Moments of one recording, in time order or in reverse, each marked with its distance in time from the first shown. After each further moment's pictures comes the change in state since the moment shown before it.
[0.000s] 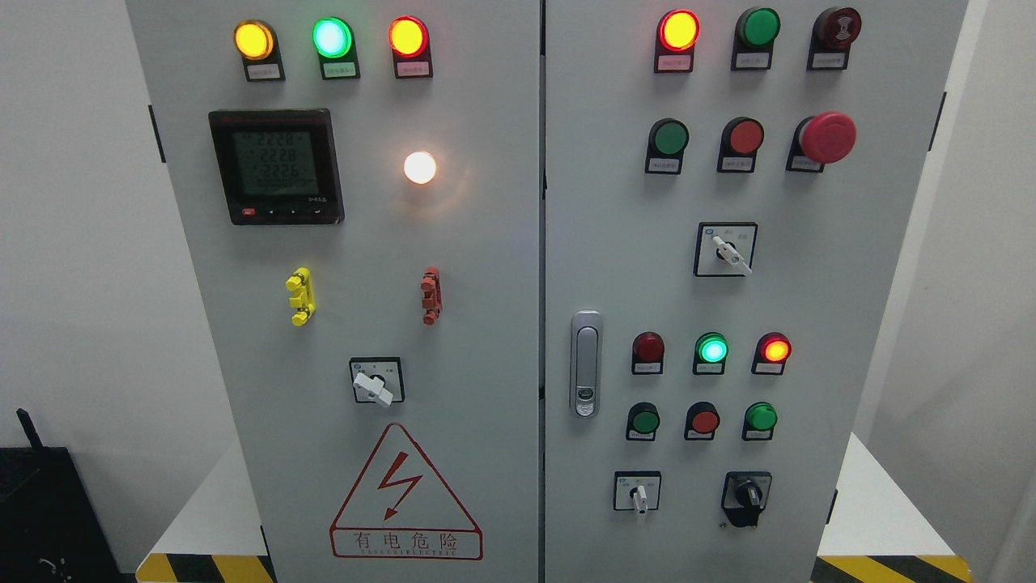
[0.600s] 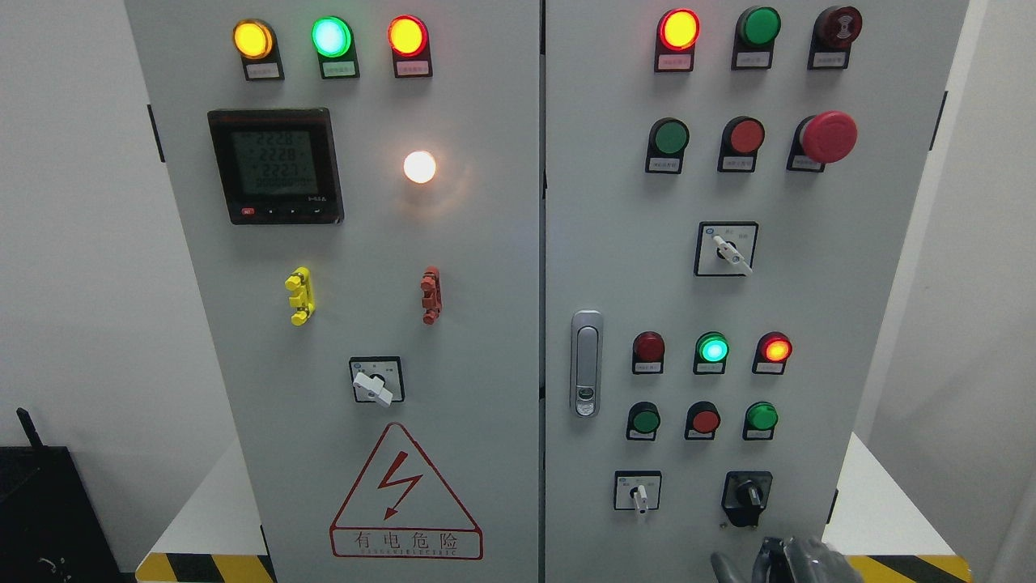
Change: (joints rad) left arm 0.000 0.000 0.000 0.000 0.000 0.000 0.000; right arm -0.335 -0.003 0.177 0.179 0.908 0.065 -0.253
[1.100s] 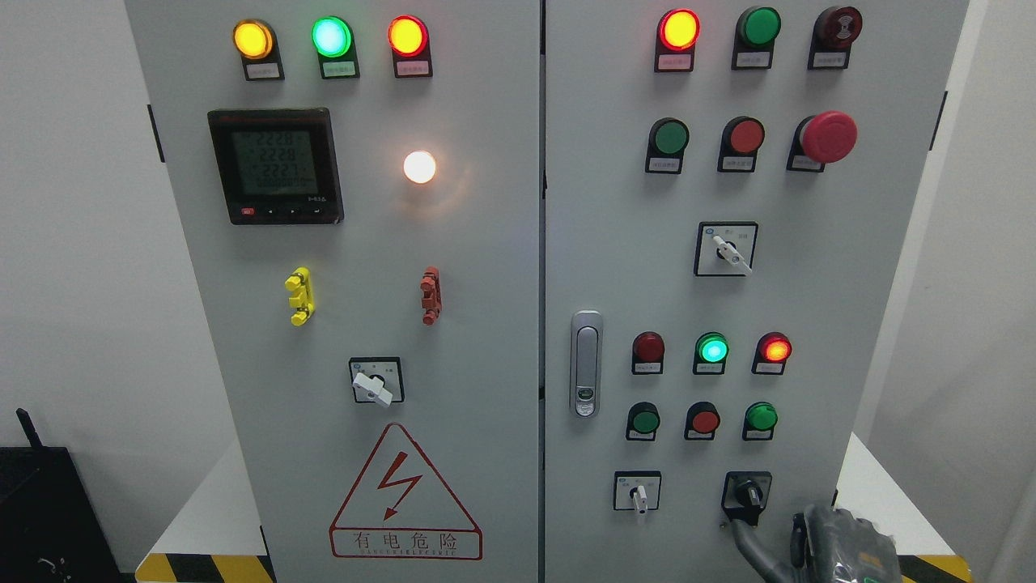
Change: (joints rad) left arm 0.000 0.000 0.000 0.000 0.000 0.000 0.000; right arm -0.160 -0.006 0.070 0.121 0.592 0.241 -0.074
